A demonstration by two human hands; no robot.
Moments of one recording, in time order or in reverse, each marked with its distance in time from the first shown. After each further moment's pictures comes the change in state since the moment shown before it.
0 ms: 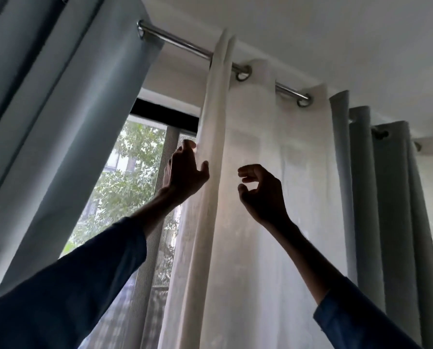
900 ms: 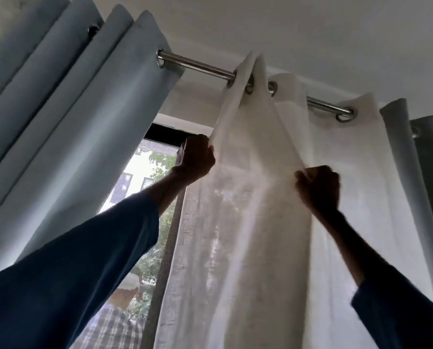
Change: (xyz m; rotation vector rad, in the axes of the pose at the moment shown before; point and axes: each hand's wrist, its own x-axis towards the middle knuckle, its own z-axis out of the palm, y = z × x) left_hand 0.114 -0.034 0.021 0.335 0.043 0.059; right_hand 0.124 0.124 0.014 -0.208 0.206 0.297
